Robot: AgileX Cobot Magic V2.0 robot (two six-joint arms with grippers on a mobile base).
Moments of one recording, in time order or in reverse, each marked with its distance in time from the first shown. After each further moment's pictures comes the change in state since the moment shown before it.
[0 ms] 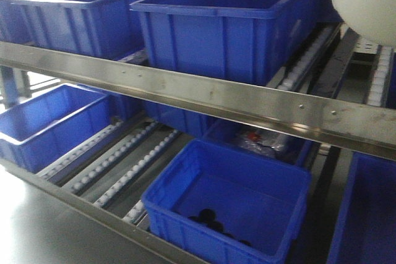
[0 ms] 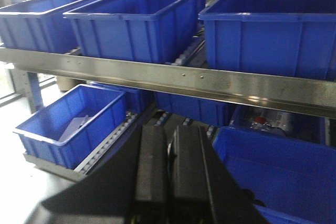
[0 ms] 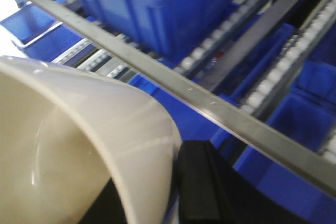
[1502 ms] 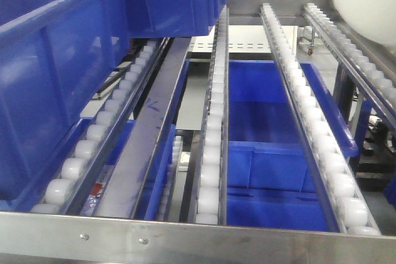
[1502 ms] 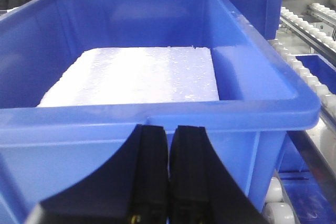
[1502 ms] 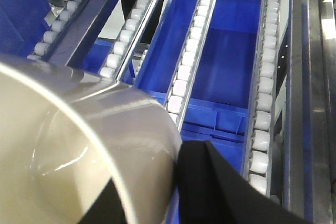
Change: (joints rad) left arm 0.000 0.000 0.000 0.000 0.000 0.000; right arm 0.000 0.000 0.000 0.000 0.000 0.000
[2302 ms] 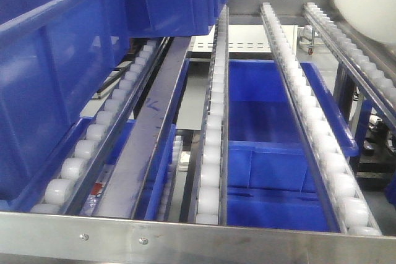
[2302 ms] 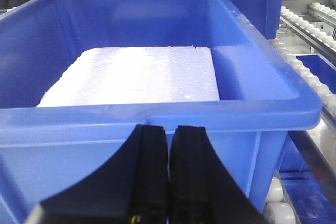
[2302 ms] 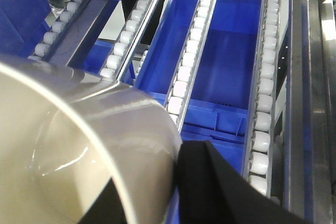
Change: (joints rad) left arm 0.000 0.000 0.000 0.000 0.000 0.000; right arm 0.000 0.000 0.000 0.000 0.000 0.000
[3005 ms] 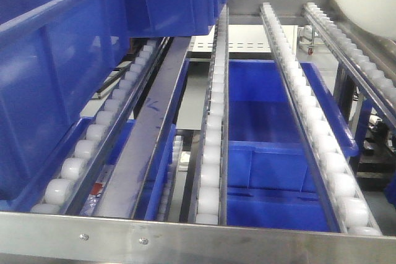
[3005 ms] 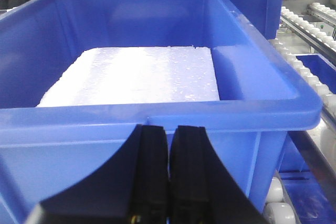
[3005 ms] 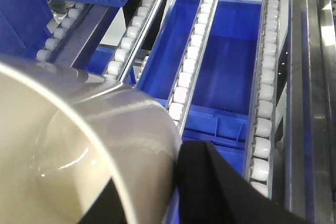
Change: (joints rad) left arm 0.000 0.000 0.000 0.000 0.000 0.000; right arm 0.000 0.000 0.000 0.000 -0.017 0.000
